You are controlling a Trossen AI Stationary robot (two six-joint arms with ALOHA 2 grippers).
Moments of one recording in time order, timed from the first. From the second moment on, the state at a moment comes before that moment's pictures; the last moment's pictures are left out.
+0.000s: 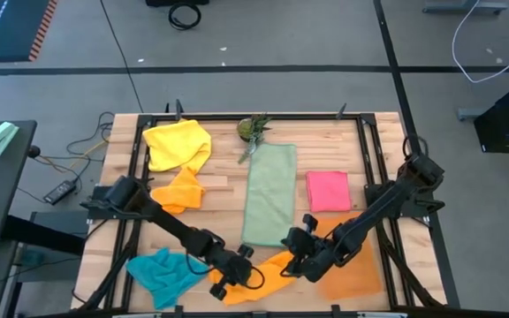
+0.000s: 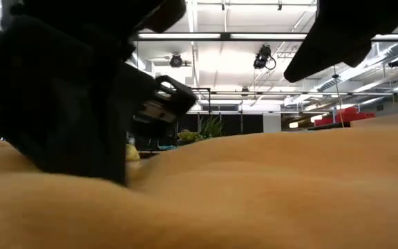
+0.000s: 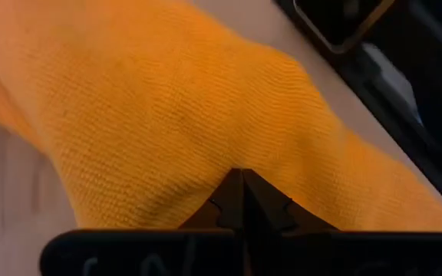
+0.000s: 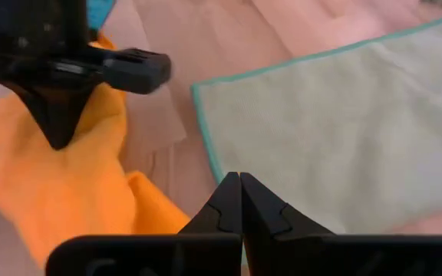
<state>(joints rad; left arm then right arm) -0.54 2.02 1.14 0.03 0.11 -0.03 0.66 1.72 1.10 -0.43 0.65 0.91</state>
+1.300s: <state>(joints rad) -0.66 1.35 0.70 -0.11 -0.18 -0.24 0.62 1.69 1.10 -0.47 0.62 0.76</state>
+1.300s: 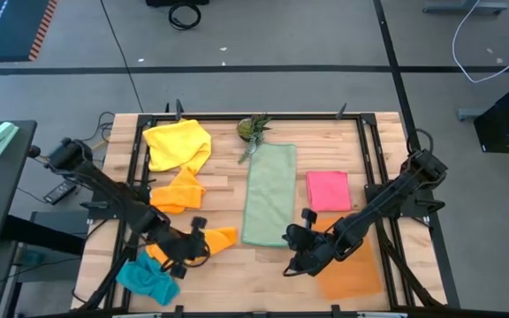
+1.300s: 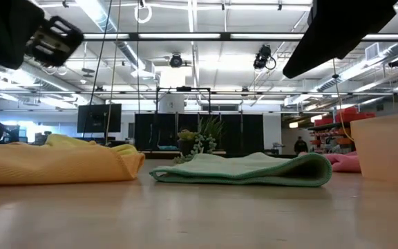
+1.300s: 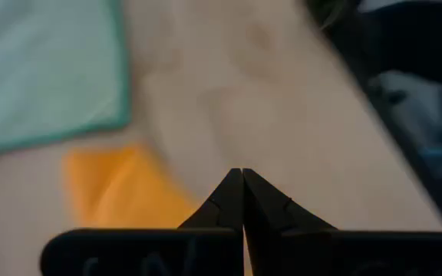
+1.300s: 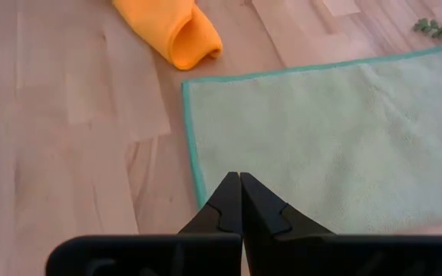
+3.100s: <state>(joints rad) -0.43 1.73 0.66 0.40 -0.21 0.33 0.64 1.79 1.10 -0.48 0.58 0.56</state>
